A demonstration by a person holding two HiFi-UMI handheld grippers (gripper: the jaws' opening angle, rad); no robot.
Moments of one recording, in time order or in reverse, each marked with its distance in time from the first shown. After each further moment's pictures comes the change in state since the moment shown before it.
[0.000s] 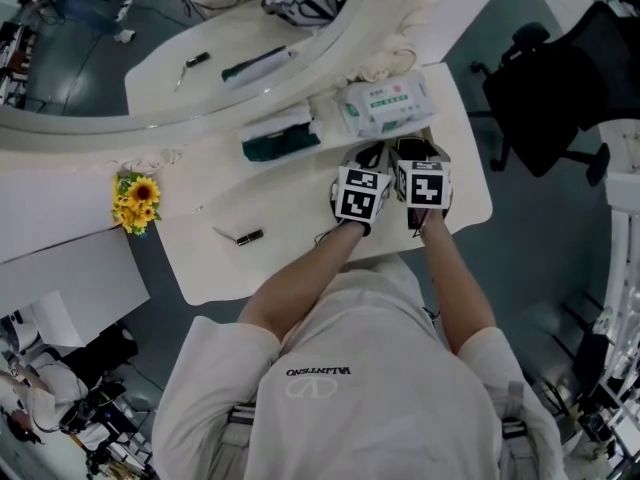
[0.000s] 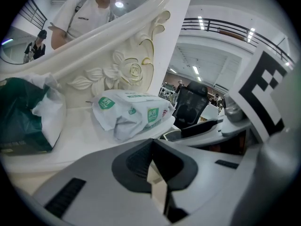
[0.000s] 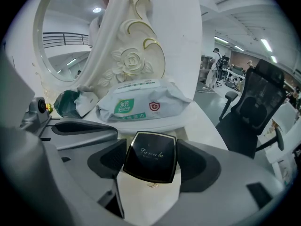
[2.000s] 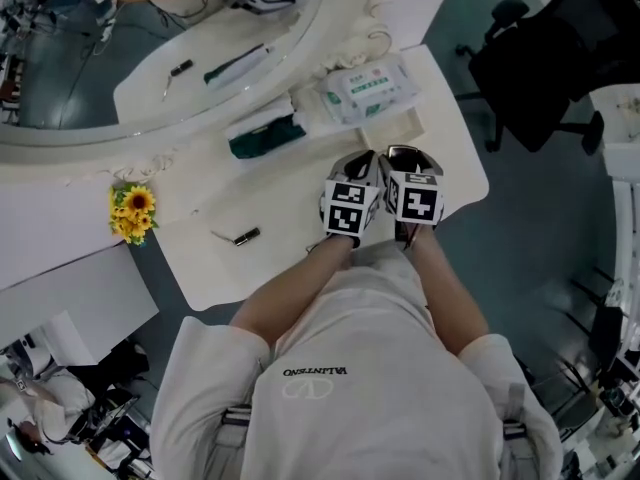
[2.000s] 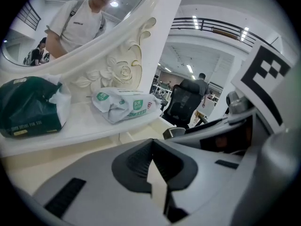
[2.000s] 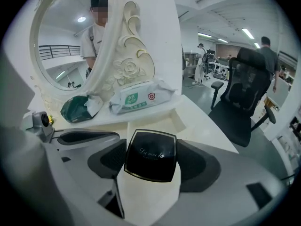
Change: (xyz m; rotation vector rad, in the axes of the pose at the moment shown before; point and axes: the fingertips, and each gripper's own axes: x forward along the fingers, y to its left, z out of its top) left arm -0.036 -0.029 -0.027 0.046 0.009 -0.049; right arm -0.046 0.013 -0.040 0.171 -0.032 -0.040
